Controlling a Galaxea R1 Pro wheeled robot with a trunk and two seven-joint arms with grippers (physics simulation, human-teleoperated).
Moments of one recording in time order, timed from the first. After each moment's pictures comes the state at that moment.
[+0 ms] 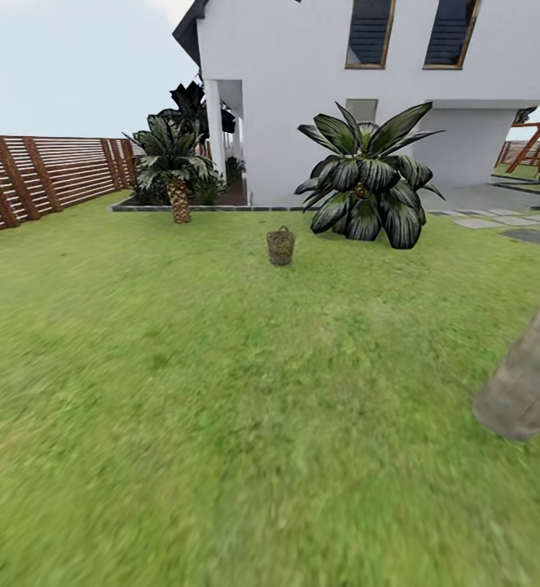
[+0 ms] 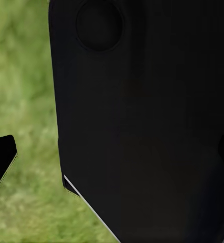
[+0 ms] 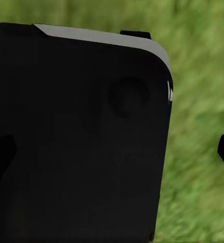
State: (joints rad) left arm 0.01 -0.01 0.01 -0.13 0.01 0.00 0.00; right arm -0.06 0.00 0.00 -0.03 0.06 -0.17 0.01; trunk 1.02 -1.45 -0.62
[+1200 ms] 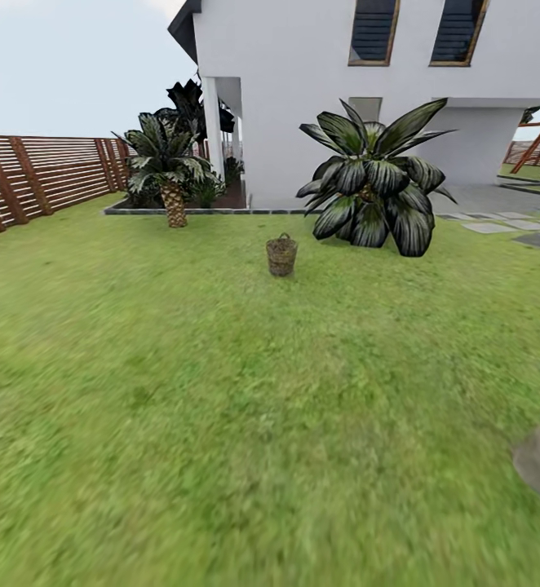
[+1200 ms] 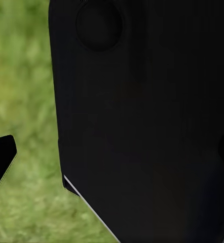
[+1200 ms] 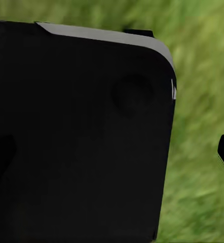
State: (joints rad) left arm 0.01 -0.01 0.01 -0.13 0.01 0.00 0.00; right arm -0.06 0.00 0.00 -0.03 0.06 -0.16 0.01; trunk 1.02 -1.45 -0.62
